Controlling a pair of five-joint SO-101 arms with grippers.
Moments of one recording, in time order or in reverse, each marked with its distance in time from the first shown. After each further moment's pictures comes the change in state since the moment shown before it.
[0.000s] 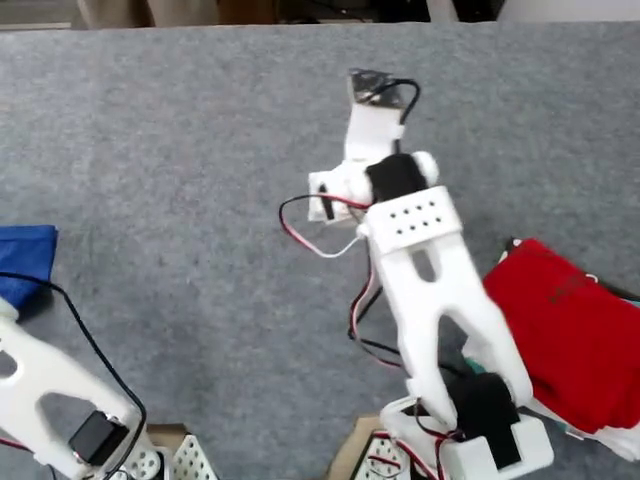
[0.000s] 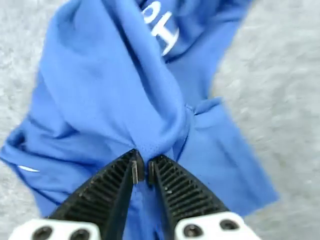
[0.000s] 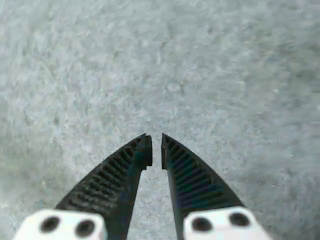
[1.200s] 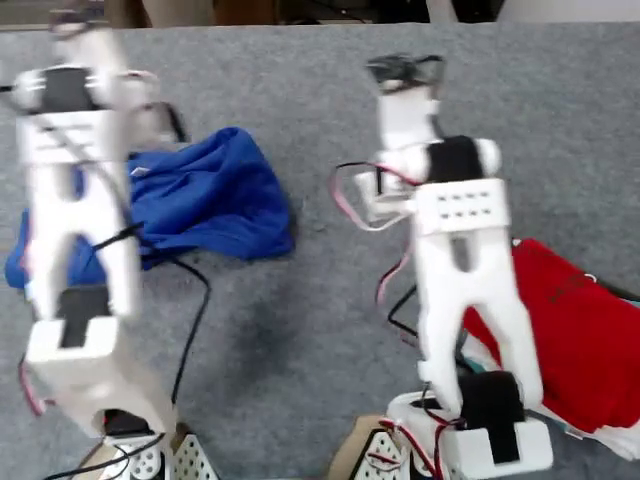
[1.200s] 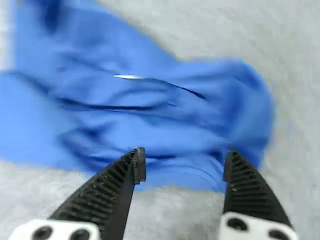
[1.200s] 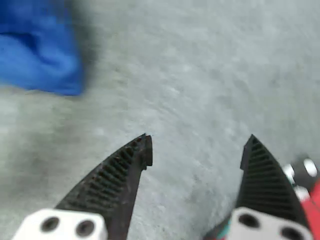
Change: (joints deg) left arm 41.5 -46.9 44.5 0.0 12.0; right arm 5.5 0.6 -6.6 4.9 31.6
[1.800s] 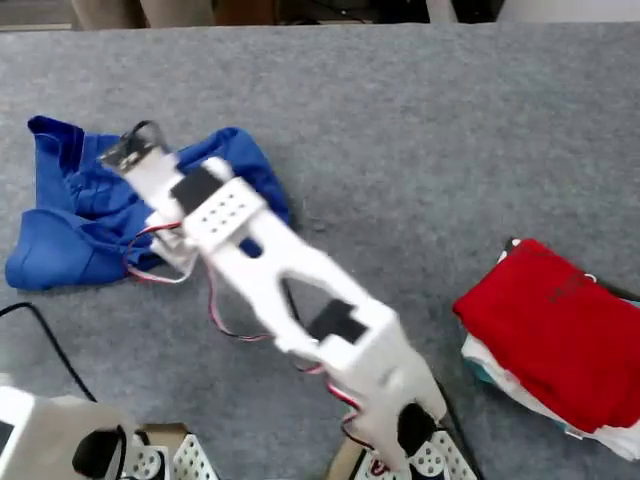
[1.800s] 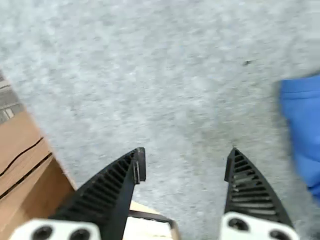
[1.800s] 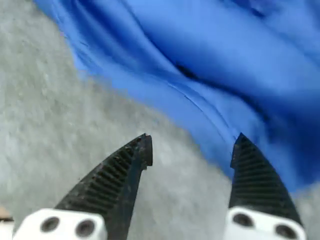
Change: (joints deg) left arm -65.9 -8.9 29.5 -0.4 -18.4; right arm -36.2 51.1 -41.1 -0.2 -5.5
